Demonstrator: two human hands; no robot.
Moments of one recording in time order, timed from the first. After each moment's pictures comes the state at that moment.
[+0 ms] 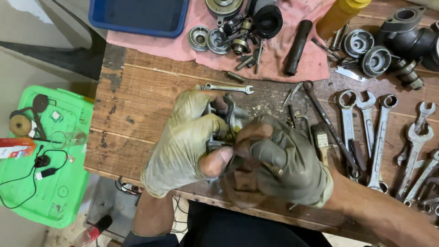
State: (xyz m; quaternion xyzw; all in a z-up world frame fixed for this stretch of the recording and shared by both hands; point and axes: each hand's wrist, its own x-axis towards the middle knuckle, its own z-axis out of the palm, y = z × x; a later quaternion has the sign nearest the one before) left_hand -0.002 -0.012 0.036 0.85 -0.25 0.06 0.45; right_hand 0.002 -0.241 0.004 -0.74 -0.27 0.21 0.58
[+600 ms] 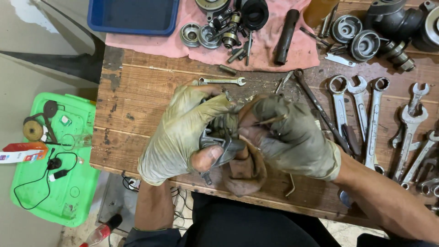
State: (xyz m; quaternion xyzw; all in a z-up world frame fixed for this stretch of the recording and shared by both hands) left_hand -0.006 -0.013 0.030 0.86 -0.32 0.08 0.40; right_hand 0.018 -0.243 0.024 -0.72 -0.35 0.02 0.59
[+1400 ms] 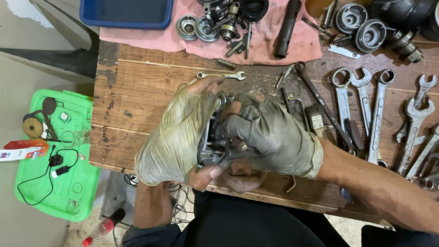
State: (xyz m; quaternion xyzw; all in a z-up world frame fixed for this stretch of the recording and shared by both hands) left_hand -0.014 -0.006 0.022 0.83 -0.31 0.03 0.46; right_hand 0.029 -0.234 0.015 -0.70 -0.55 -0.06 0.46
